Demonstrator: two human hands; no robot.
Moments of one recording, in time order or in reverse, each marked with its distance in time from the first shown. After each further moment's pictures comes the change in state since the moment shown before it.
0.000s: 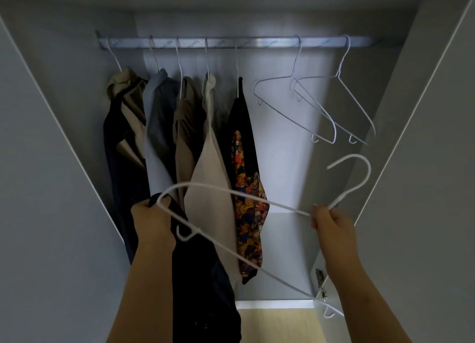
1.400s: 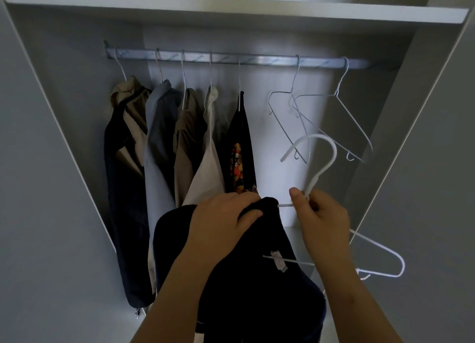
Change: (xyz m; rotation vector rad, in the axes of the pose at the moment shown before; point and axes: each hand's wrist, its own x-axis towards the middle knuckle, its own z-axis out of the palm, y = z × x) left_hand -0.063 0.016 0.052 0.885 -0.617 1.112; right_hand -0.002 -0.047 0.012 -0.106 0.030 -0.478
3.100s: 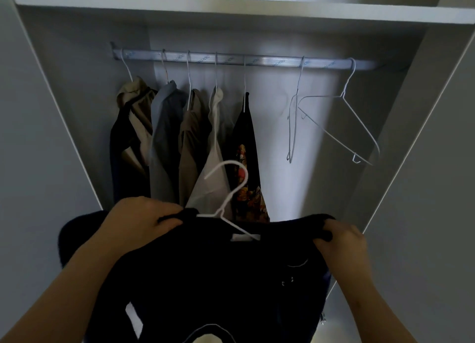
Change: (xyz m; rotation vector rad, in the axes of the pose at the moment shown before) left_hand -0.038 -0.089 -0.077 0.309 -0.106 0.047; right_hand 0.006 0.097 -0.018 -0.659 -0.154 -0.021
